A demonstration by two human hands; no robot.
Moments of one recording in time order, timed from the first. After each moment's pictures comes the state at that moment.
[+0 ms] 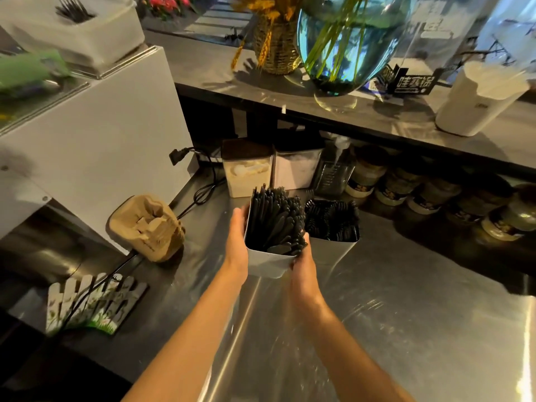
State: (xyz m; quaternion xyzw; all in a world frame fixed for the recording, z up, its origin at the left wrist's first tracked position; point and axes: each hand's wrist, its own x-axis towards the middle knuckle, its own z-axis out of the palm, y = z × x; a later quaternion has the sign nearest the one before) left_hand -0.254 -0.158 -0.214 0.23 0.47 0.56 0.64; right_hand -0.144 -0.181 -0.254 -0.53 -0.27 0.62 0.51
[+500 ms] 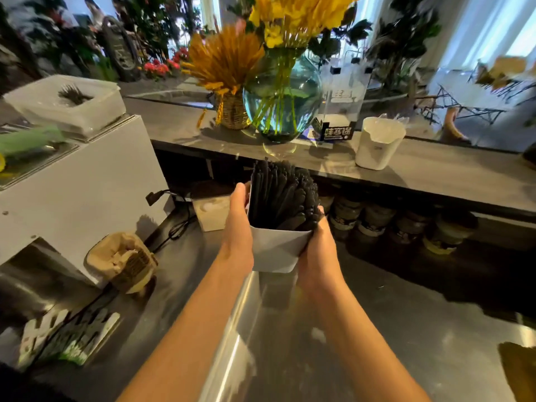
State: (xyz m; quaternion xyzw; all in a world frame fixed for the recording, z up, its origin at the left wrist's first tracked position) left_hand -0.147 -0.186 -0.055 0.29 0.46 0.59 0.60; right_hand -0.034 -0.202 -0.086 -0.43 -0.25 0.65 0.58
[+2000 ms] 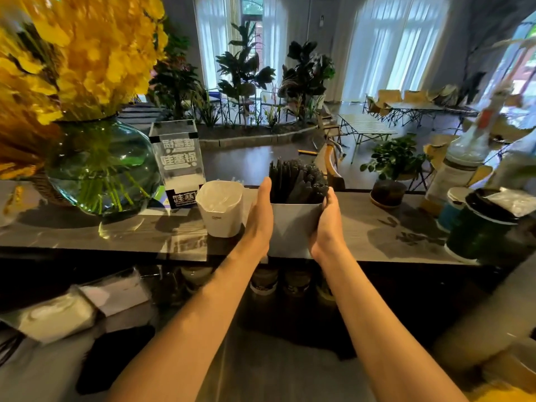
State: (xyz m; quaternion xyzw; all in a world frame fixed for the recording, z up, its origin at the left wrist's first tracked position) left_hand 0.234 -0.009 -0.024 0.44 0.45 0.48 0.61; right_hand 0.331 -0.046 -0.025 -0.50 -0.22 0.47 0.69
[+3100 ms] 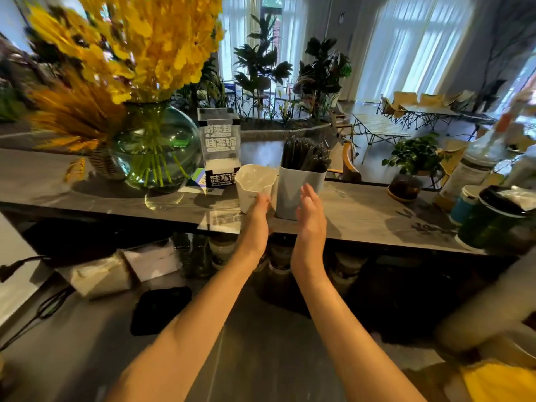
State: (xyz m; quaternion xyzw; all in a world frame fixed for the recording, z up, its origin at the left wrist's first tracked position) left_hand 0.130 -0.075 -0.030 0.51 0.42 0.50 0.56; right_hand 0.209 -0.112 -0.033 -0.46 -0.37 0.32 0.74
